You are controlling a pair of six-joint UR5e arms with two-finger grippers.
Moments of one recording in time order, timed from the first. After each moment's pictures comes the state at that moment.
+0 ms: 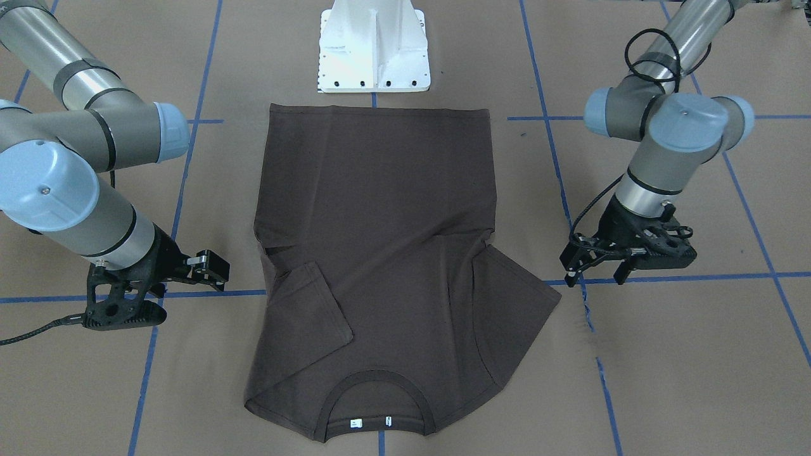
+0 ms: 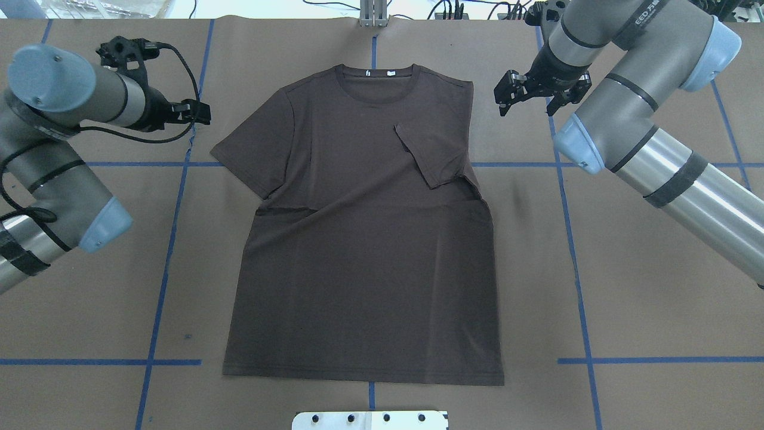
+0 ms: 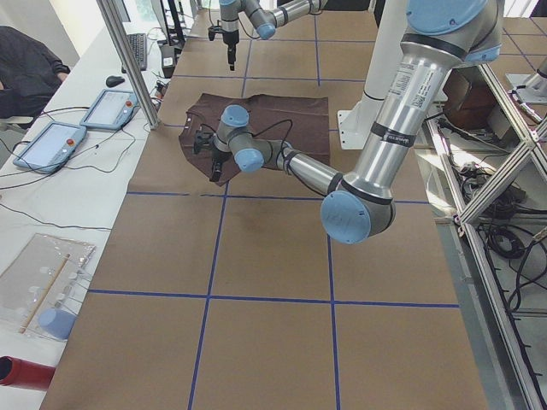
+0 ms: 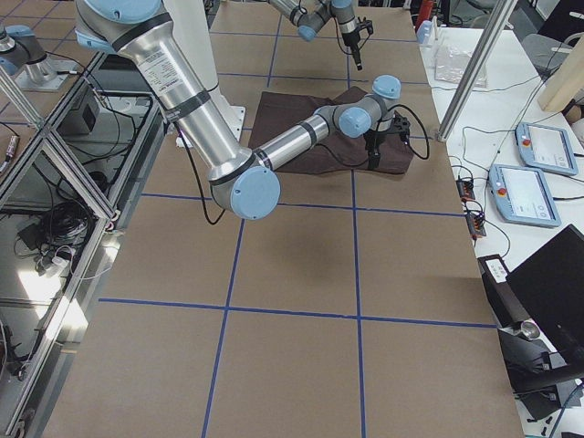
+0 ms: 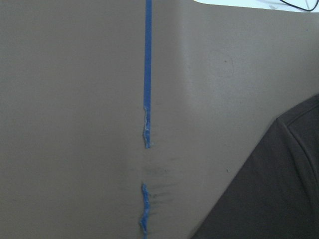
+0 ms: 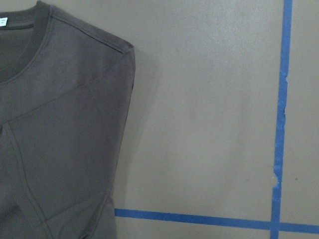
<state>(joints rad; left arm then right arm) -0.85 -1.98 -1.51 -2.14 -1.82 -1.13 0.97 -0.95 1.46 -1.48 2.20 0.77</state>
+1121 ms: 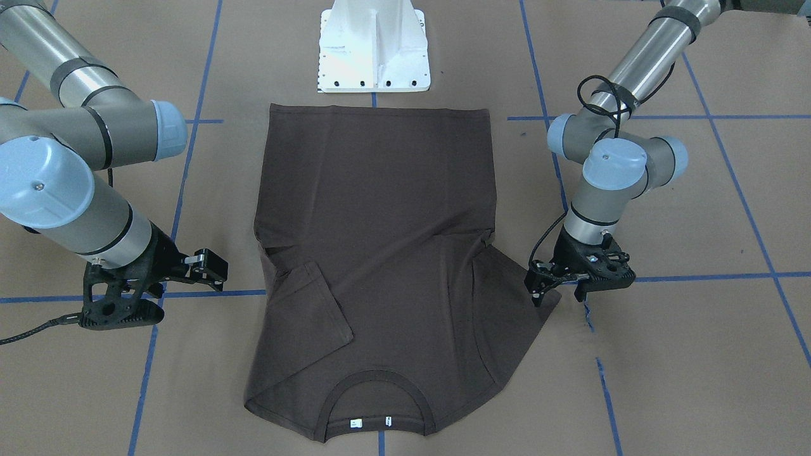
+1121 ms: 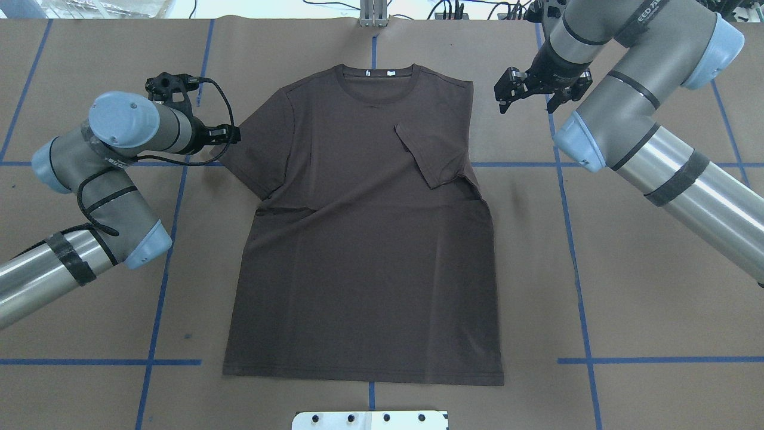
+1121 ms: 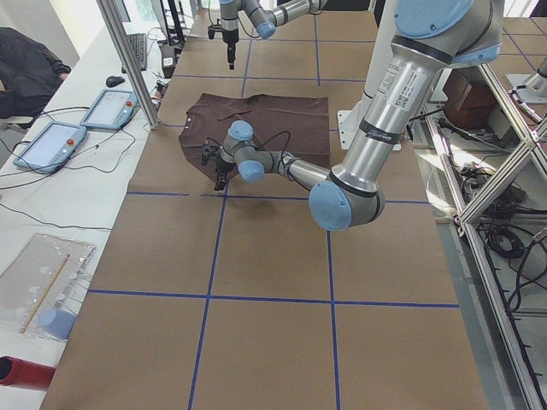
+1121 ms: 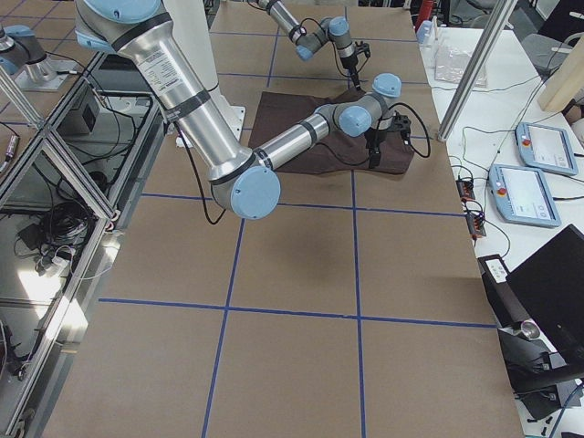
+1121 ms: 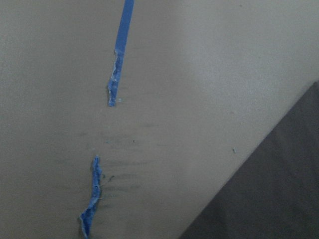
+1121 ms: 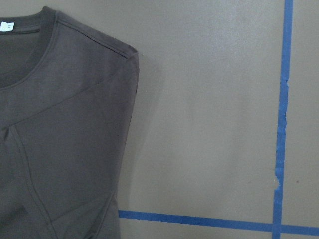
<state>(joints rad) -0.77 -2.05 -1.31 -2.26 -1.73 -1.17 0.97 -0.94 1.46 -1.48 2.20 0.78</state>
